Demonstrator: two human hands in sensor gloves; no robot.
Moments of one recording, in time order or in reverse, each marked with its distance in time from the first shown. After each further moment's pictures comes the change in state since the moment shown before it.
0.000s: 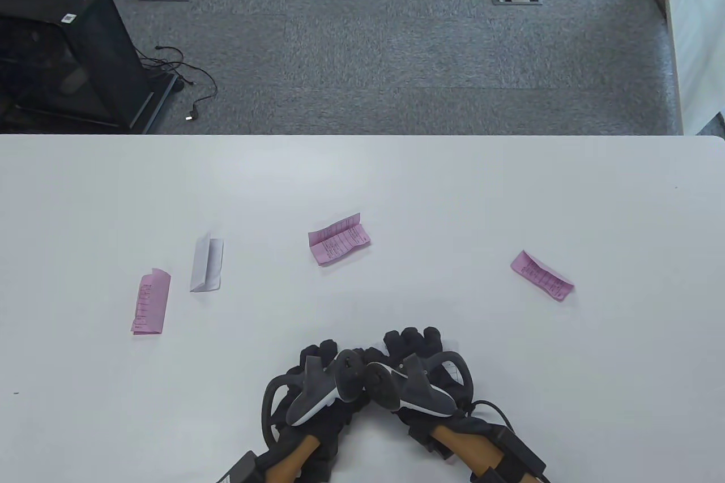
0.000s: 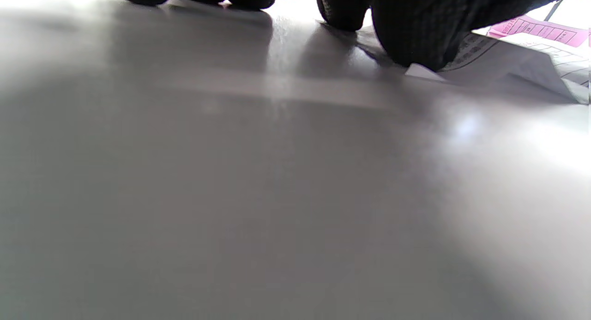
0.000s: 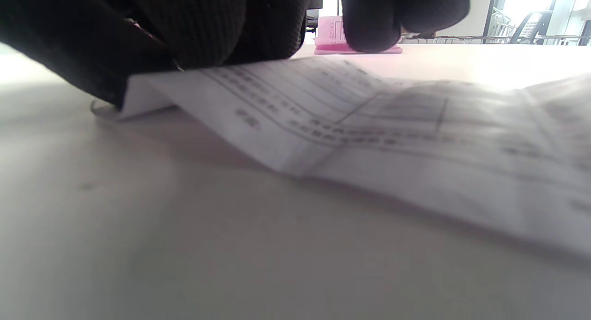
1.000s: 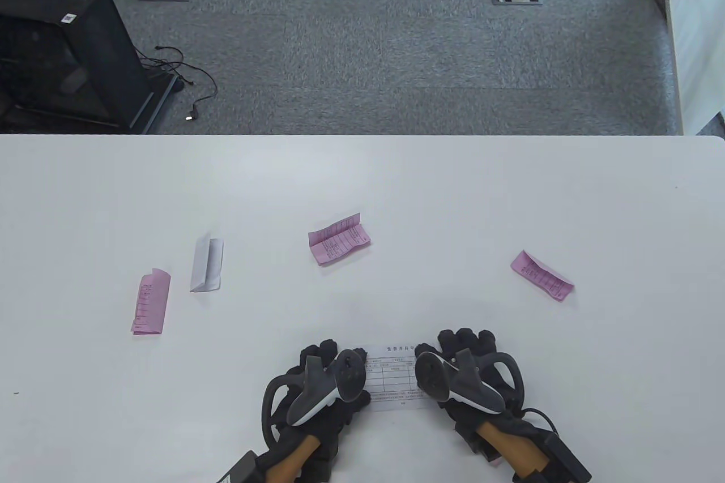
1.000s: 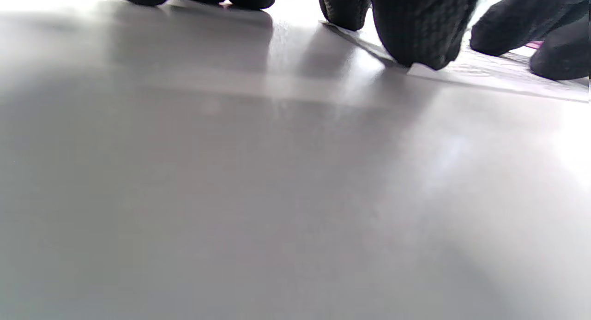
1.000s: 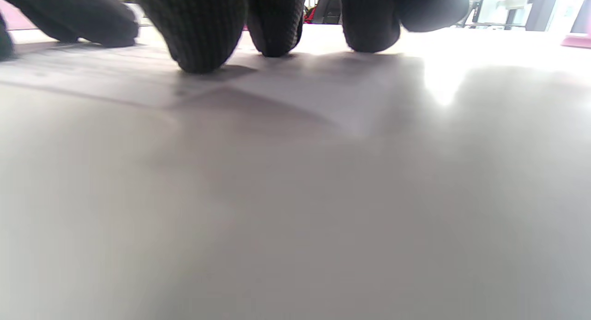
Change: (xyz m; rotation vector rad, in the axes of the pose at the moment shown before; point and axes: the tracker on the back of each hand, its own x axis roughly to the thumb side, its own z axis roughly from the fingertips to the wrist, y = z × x) left_hand 0.000 0.000 0.000 0.000 0.004 -0.003; right_hand -0.079 0.010 0.029 0.064 0.176 0.022
